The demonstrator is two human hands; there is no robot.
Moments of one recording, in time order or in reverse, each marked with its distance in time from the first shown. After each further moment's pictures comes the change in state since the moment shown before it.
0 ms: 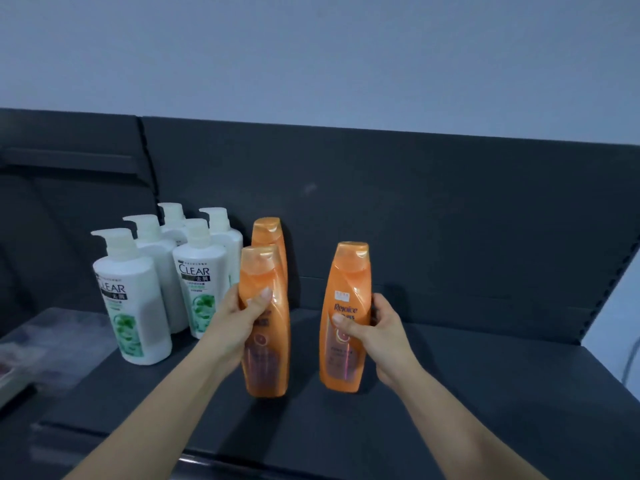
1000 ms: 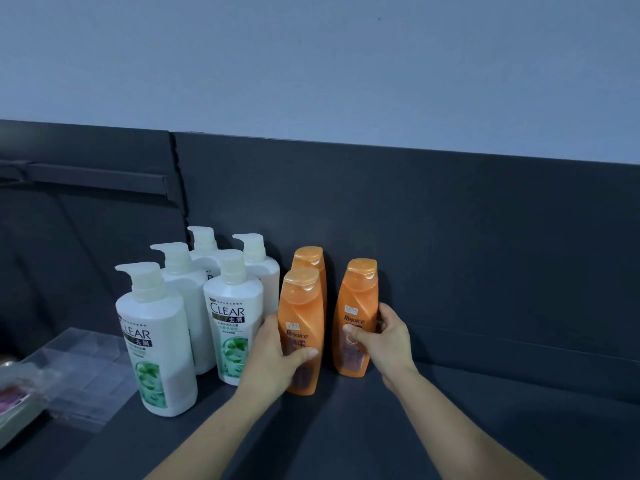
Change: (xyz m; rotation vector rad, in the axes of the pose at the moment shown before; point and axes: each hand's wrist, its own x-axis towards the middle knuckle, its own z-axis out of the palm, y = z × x) left_hand 0.079 -0.036 -0.036 0.732 0.063 0.254; right_hand 0.111 0.028 0.063 -0.203 0.094 -0.045
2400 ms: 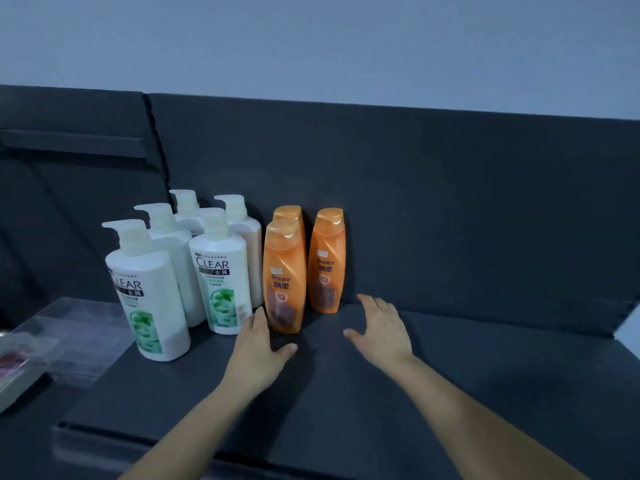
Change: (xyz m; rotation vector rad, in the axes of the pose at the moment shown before) left_hand -0.062 -0.007 0.003 0.302 -0.154 -0.084; right_hand -0.056 0.020 -0.032 -0.909 -0.107 -0.159
